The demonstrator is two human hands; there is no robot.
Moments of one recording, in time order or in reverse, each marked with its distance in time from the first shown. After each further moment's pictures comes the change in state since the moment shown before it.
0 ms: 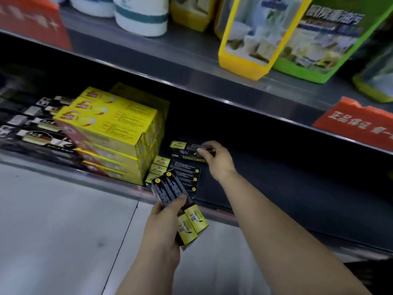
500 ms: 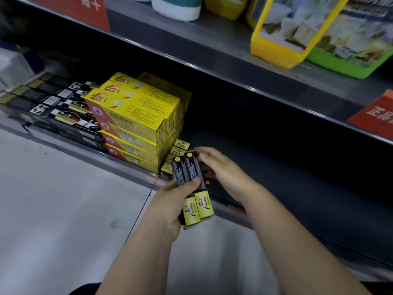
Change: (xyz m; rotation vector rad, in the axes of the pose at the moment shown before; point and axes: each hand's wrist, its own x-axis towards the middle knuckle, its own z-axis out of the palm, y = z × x) left_hand 0.012 0.012 -0.009 0.053 -0.065 0.027; right_hand -0.048 -0.029 0.006 0.336 -0.463 0.086
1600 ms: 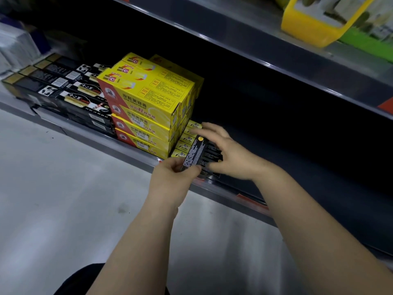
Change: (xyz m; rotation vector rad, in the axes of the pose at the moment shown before) left_hand 0.014 0.007 -0.021 0.400 0.203 0.391; right_hand 0.001 -0.024 0.000 -0.608 -0.237 -0.344
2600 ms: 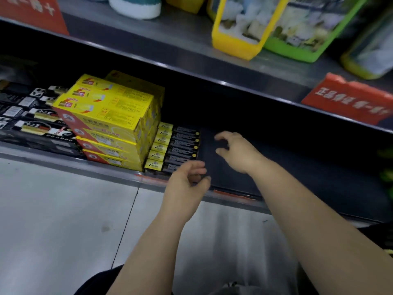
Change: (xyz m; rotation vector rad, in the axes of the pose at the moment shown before) left_hand -0.025 0.002 0.043 0.153 -0.377 0.246; right_hand -0.046 0.014 -0.039 -0.215 0.318 0.564
